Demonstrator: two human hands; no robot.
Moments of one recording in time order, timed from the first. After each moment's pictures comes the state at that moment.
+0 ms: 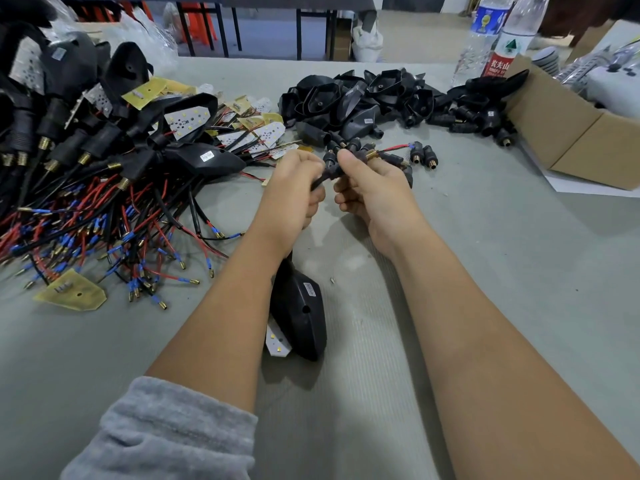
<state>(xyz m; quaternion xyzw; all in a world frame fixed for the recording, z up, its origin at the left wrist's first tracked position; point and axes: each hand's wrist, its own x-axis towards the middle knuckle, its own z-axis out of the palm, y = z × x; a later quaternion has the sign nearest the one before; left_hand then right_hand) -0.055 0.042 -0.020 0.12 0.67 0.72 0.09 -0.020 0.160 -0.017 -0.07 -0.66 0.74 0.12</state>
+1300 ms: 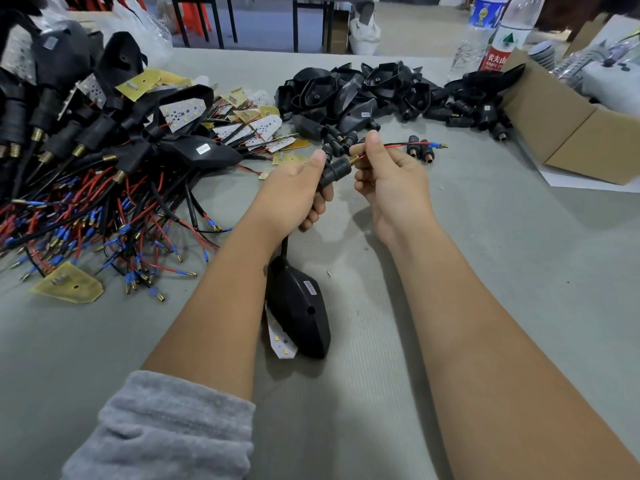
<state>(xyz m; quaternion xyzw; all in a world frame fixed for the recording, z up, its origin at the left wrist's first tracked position) -0.052 0.038 -0.020 0.15 0.77 0.62 0.10 -0.020 0.168 -0.017 -0.10 -0.58 0.77 0.22</state>
